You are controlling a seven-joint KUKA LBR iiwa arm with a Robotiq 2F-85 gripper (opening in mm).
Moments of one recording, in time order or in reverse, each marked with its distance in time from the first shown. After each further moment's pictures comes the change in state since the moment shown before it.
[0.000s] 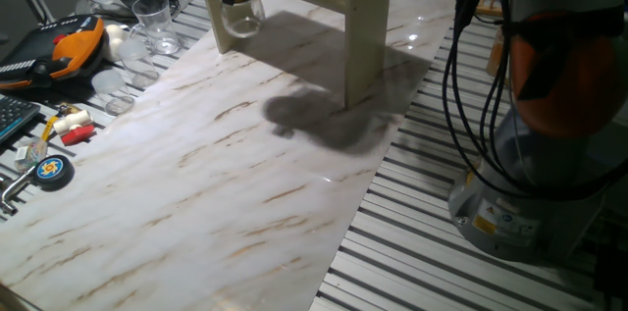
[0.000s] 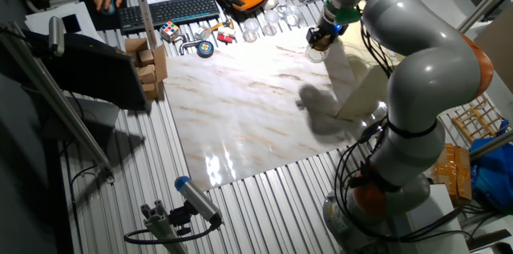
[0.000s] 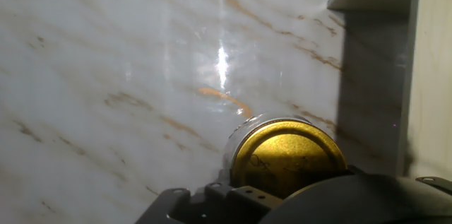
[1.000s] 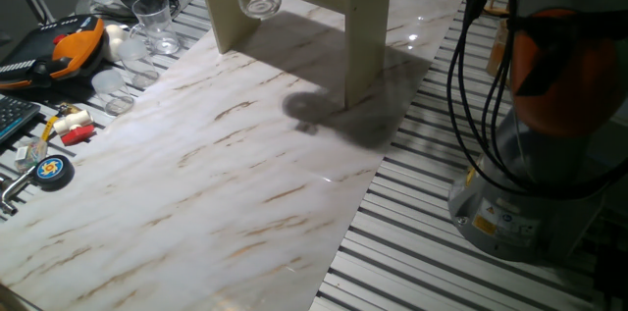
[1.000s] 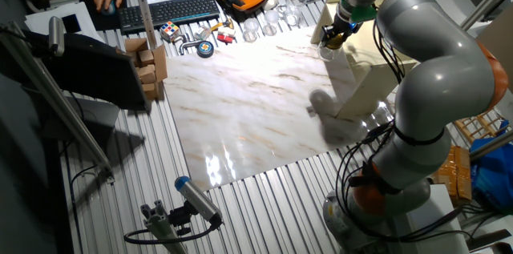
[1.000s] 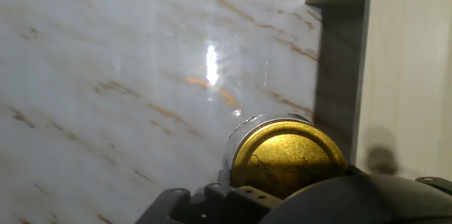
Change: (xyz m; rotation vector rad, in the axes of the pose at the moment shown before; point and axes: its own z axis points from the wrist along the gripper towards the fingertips) arm 0.022 -0.026 -0.032 0.003 -0.005 0.002
